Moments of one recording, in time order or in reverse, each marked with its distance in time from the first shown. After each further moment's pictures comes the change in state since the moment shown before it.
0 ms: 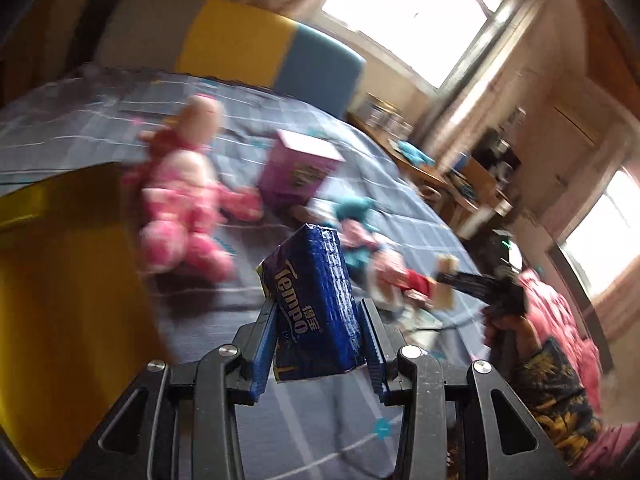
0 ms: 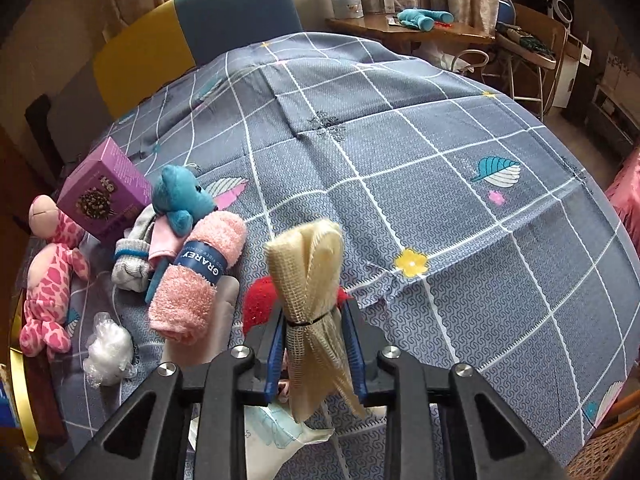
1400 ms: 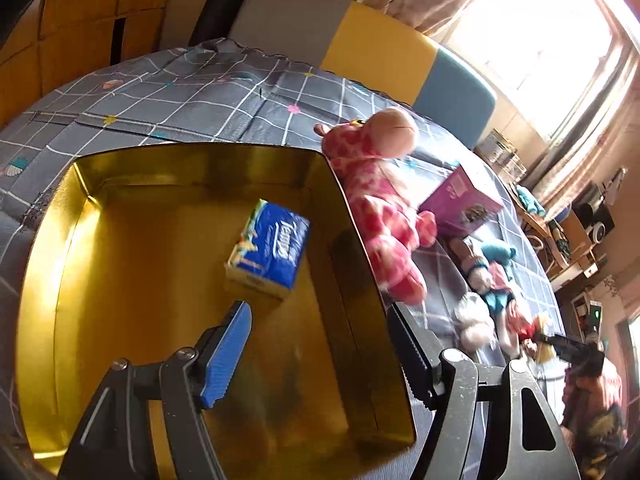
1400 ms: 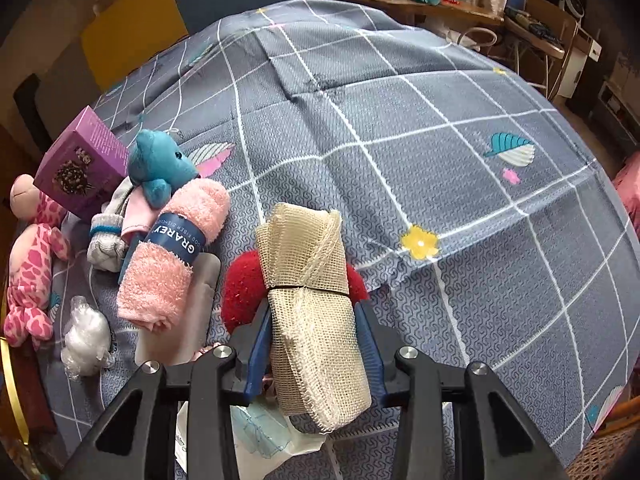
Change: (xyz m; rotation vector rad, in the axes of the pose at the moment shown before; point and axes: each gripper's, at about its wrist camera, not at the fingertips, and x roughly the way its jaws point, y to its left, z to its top) left arm -0.009 0.097 -0.005 -0.194 -0.022 0.299; right arm 0.028 -0.001 -0.002 -0.020 0.094 -0.033
